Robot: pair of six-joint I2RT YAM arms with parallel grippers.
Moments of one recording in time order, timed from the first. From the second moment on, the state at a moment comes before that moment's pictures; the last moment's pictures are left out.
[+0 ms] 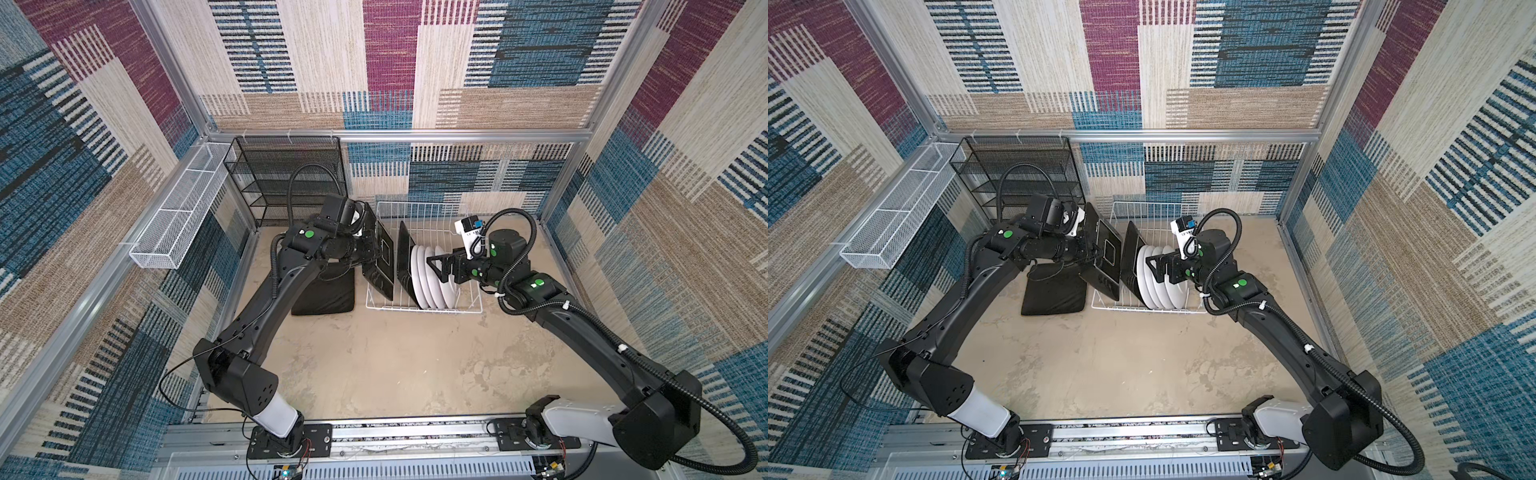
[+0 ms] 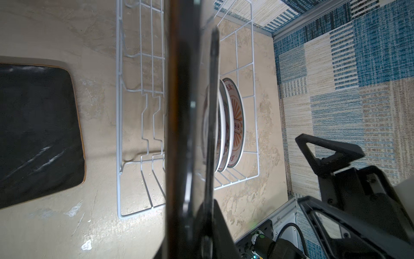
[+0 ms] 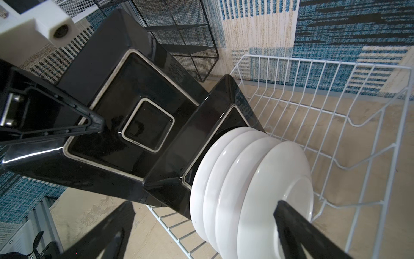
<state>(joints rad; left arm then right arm) -0.44 1.59 1.76 -0.98 0.28 -0.57 0.46 1.26 1.12 -0.28 -0.26 0.24</state>
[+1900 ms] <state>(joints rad) -0.53 1.20 1.36 -0.66 -0.03 0.51 0.36 1.48 1.51 -0.29 -0.64 0.73</state>
